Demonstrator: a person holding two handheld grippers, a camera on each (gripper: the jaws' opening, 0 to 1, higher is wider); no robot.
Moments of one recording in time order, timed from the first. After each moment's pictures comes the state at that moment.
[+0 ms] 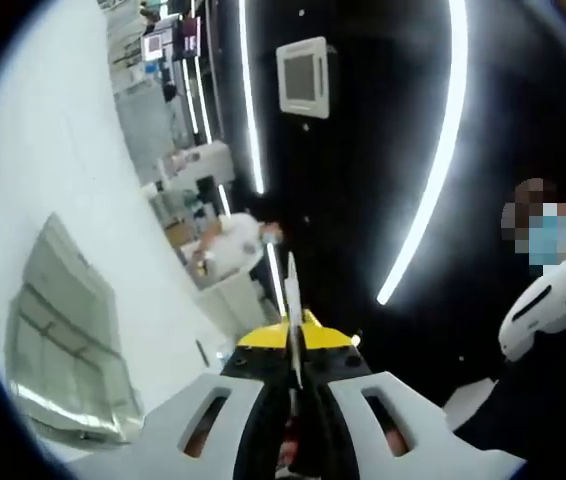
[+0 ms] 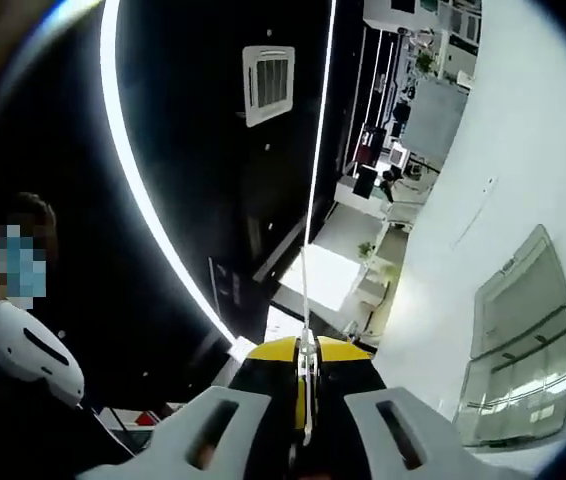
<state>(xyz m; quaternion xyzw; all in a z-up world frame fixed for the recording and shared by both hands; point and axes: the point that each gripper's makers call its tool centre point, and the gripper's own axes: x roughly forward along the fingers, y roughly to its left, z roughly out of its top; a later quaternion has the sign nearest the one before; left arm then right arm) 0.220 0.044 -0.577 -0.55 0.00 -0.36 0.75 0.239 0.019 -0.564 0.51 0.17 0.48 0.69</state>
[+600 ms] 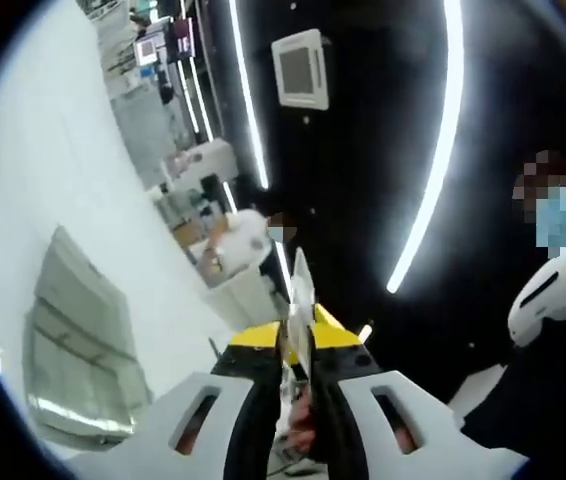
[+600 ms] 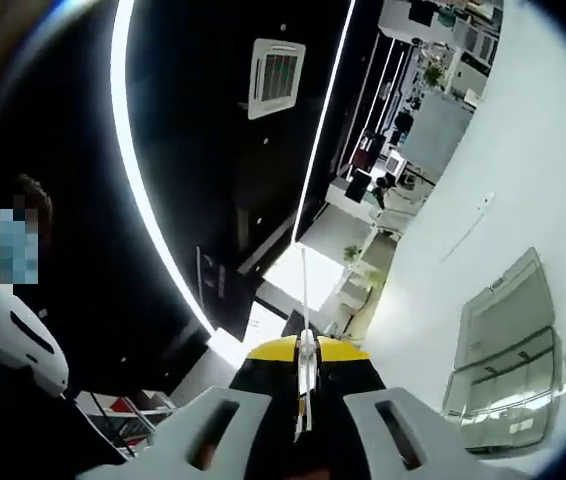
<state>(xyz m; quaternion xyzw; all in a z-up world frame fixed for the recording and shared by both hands) 0.214 0.050 -0.580 -0.53 0.01 -0.36 0.77 0.244 0.015 -0.566 0.46 0.18 0.46 0.74</state>
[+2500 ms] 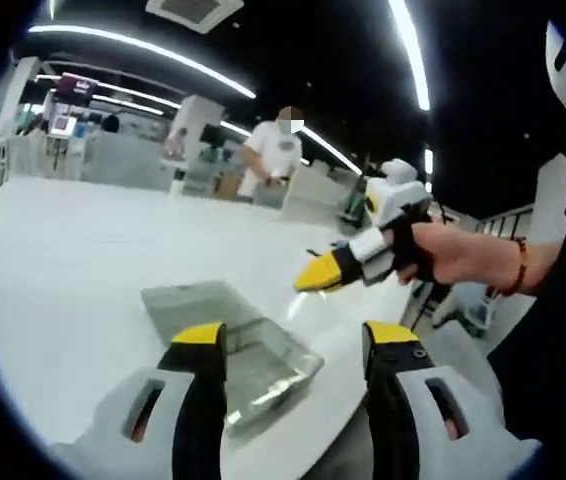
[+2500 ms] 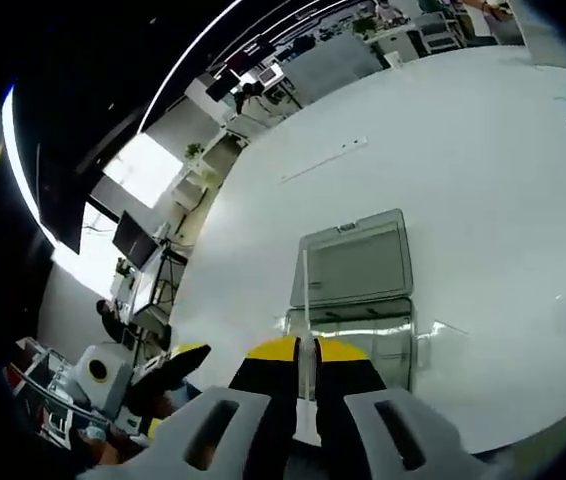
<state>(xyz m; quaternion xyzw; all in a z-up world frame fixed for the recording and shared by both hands) 0.206 0.072 -0.645 -0.11 0.15 -0.37 0.91 0.266 0.002 -0.679 0.19 0.47 0.27 0.82</state>
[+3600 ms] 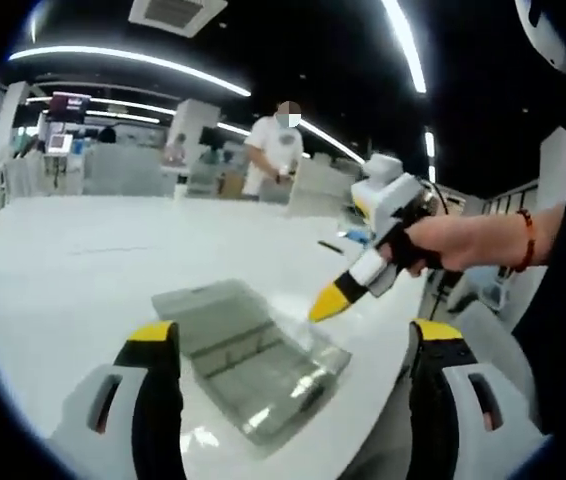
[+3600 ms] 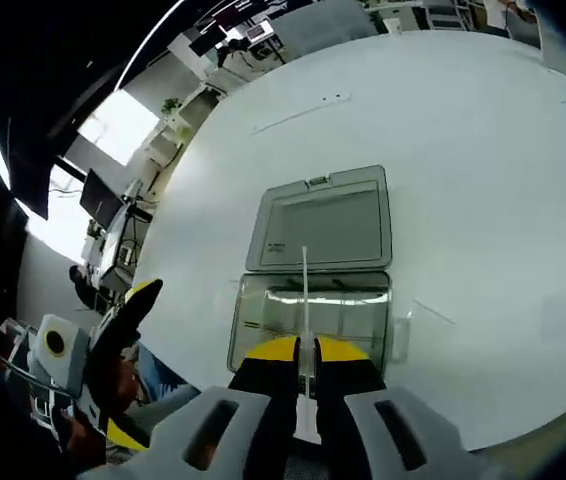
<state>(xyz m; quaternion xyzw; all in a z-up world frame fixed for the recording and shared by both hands) 0.222 0.083 -0.662 -0.09 0.14 -0.36 0.92 0.261 -0.005 -0.734 0.12 0.54 0.25 0.79</state>
